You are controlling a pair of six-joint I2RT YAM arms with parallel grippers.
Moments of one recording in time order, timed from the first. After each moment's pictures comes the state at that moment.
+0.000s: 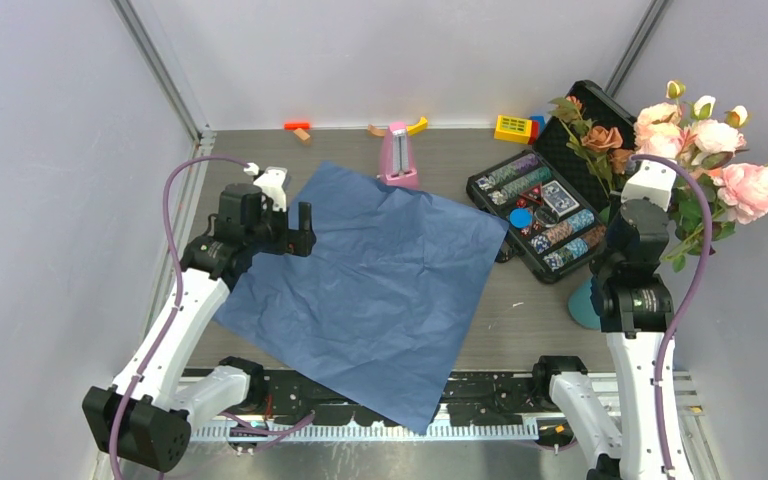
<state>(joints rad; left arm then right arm) -0.27 1.02 0.99 -0.63 0.07 -0.11 -0.03 0.70 1.01 -0.45 0.65 -0.25</state>
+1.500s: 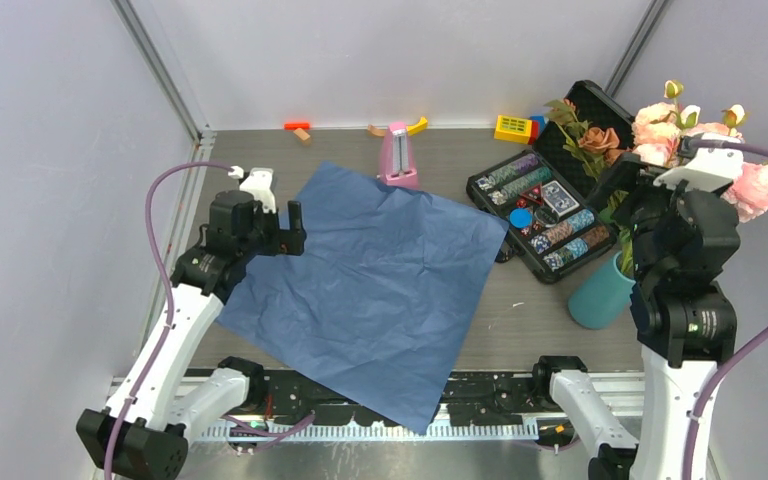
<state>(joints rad) -0.27 0.94 0.97 -0.61 -0.03 -0.14 -0.03 0.77 1.45 -0.75 0.29 0.07</state>
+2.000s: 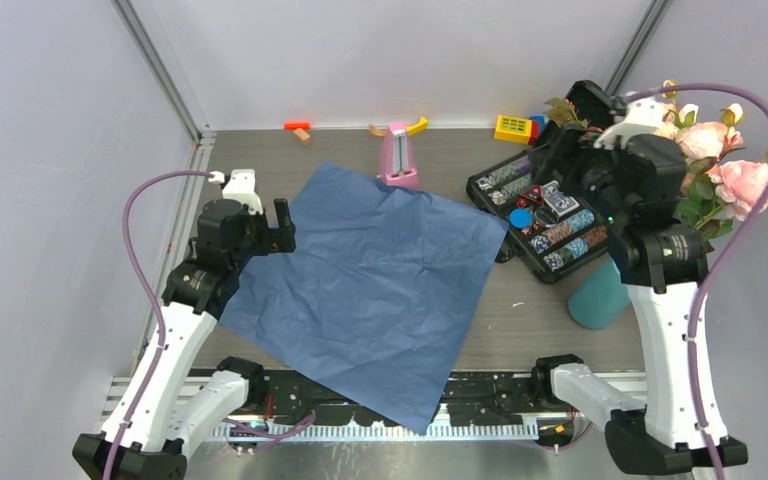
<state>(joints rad) -0.26 0.83 0.93 -0.56 -0.13 -0.18 0.06 0.99 1.52 -0.75 -0.01 0.25</state>
